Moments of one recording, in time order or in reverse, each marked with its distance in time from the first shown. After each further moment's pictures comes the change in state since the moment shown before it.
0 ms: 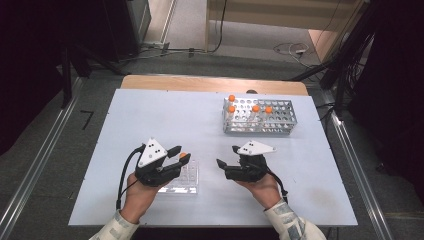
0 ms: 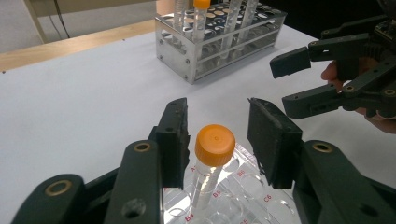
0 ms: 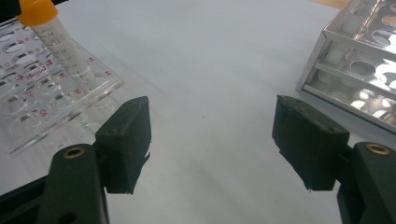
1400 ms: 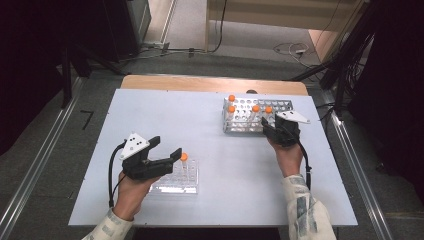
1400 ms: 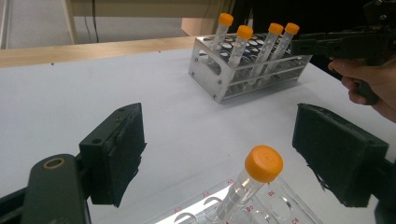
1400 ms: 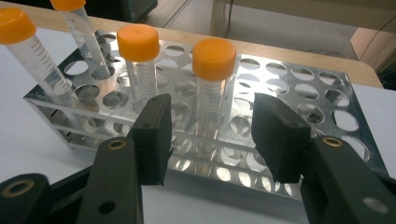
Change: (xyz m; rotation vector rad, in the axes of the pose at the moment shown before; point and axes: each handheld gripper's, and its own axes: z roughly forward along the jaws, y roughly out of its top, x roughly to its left) left arm 0.023 0.002 -0.015 -0.085 0.076 -0.153; right arm -0.124 0.018 -0.002 -0.092 -0.476 0.180
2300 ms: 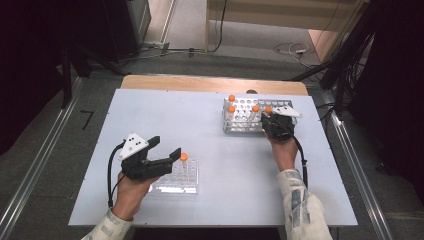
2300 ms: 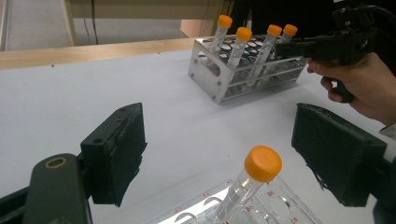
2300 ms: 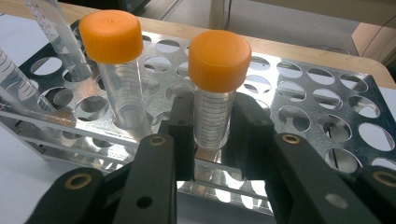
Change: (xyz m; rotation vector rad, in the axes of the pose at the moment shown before) left arm 0.001 0.000 -0.002 -0.003 -0.003 0.004; right arm 0.000 0.002 0.028 0.032 -0.007 -0.002
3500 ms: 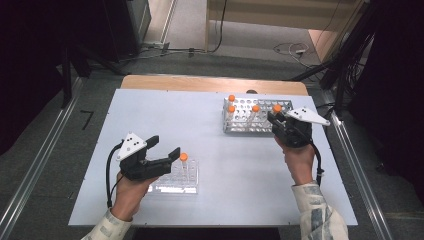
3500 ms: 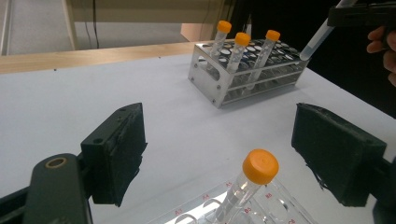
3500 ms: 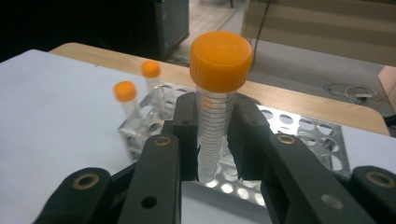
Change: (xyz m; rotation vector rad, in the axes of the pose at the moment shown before) left arm -0.001 0.002 -0.003 -0.016 -0.002 -0.002; right arm 0.007 0.025 -0.096 -0.138 0.140 -0.034
